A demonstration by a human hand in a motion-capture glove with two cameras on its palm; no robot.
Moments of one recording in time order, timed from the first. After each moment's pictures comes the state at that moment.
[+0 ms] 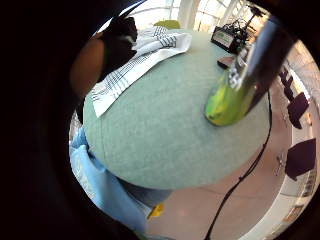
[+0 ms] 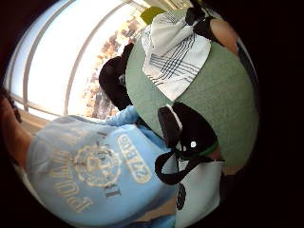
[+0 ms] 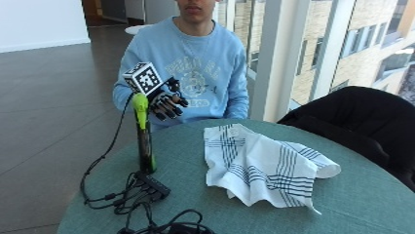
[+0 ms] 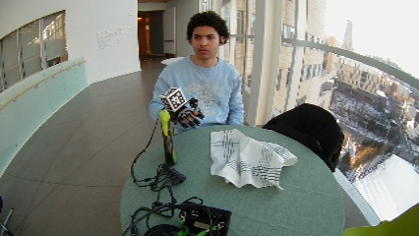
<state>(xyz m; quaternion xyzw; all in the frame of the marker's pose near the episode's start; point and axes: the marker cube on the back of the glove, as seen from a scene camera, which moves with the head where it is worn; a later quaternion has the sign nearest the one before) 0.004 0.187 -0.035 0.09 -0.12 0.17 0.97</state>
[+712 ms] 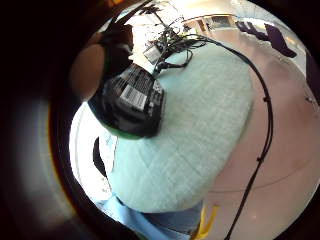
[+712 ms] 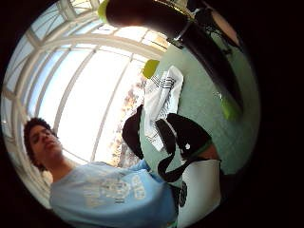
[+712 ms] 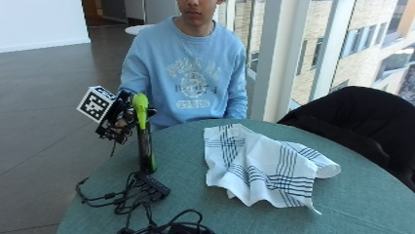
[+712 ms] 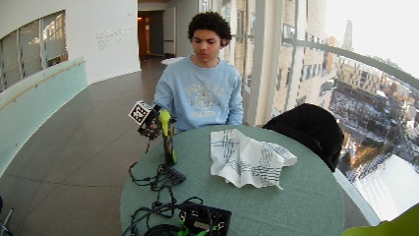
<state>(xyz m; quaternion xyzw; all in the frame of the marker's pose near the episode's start) 0.137 0.210 -0.026 0.27 -0.29 0.34 0.85</state>
